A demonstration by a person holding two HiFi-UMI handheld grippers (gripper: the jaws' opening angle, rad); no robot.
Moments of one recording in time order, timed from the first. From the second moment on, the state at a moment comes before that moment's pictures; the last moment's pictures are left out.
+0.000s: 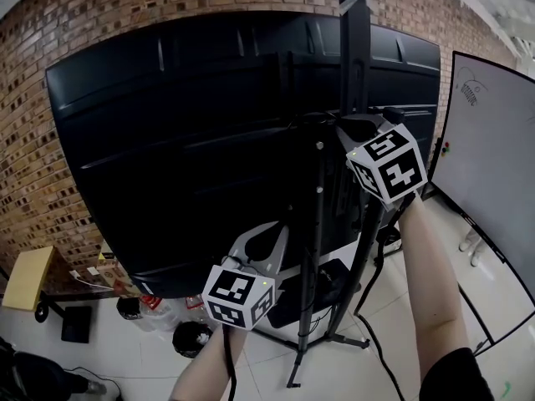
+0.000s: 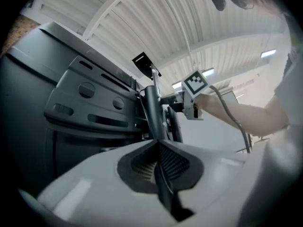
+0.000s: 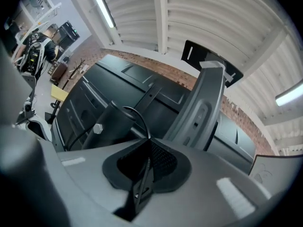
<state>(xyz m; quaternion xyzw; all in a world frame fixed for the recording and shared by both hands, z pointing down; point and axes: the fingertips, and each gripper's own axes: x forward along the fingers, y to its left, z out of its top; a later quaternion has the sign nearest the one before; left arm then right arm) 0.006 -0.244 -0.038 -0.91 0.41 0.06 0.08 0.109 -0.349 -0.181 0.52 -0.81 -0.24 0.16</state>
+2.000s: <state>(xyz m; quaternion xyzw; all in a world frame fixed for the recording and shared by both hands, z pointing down) -0.013 -0.174 0.048 -0.90 0.44 0.06 0.05 0.114 -0.224 -0.008 0.57 -0.78 -0.24 0.02</state>
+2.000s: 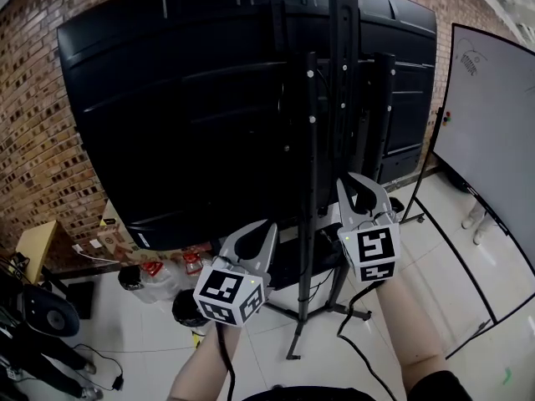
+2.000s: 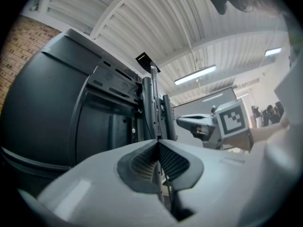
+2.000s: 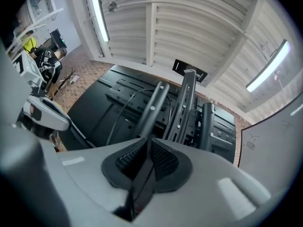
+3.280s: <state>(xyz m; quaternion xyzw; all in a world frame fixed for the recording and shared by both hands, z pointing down) 0.001 -0.092 0.171 -0.91 0.41 0.01 -0.07 0.054 -0.087 0.149 0.53 -0.84 -0.10 -0.05</state>
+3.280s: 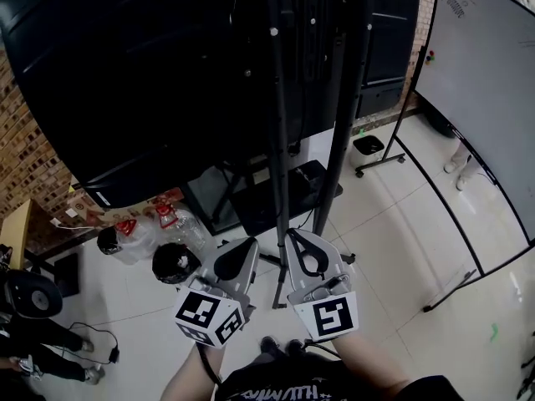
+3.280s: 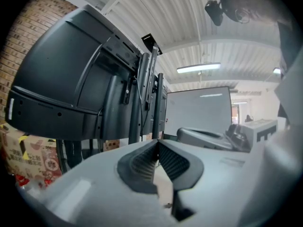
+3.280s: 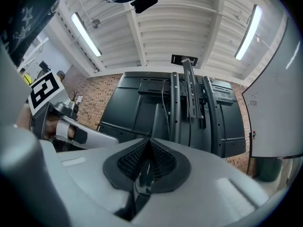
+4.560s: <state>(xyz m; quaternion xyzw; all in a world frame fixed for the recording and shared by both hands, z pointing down) -0.016 -0.091 0.172 -0.90 0.44 0.02 -0.06 0.041 -0.101 0.164 0.49 -0.87 -0.09 0.00</state>
